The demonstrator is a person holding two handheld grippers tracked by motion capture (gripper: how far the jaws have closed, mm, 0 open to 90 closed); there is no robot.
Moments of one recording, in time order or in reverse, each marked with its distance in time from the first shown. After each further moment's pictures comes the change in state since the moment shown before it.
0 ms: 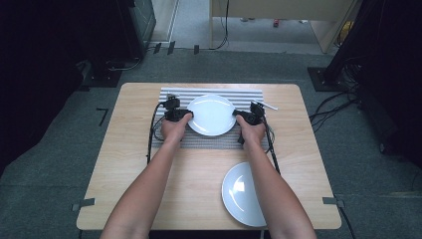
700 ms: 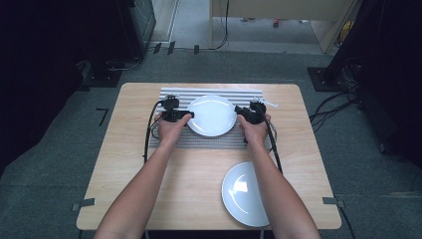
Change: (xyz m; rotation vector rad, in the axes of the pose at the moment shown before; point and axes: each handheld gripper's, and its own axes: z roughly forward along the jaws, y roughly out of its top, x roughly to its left) left arm -0.008 -0.004 -0.023 -0.025 0.060 0.144; right arm 0.012 0.006 -0.018 -0.112 -0.095 -0.318
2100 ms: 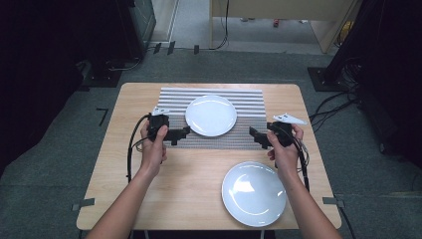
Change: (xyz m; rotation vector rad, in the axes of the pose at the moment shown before) left arm -0.009 -0.060 -0.106 -0.161 -0.127 0.182; right arm -0.004 -0.014 -0.152 0.042 0.082 -0.297
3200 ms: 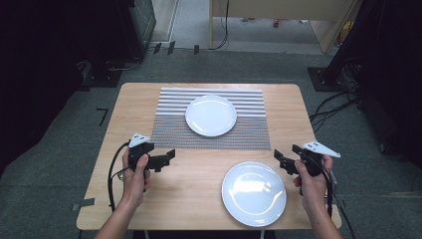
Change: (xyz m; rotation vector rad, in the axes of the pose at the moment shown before) left arm 0.010 -0.072 -0.062 -0.044 0.001 -0.018; right arm -0.034 -0.063 -0.078 -0.029 -0.067 0.030
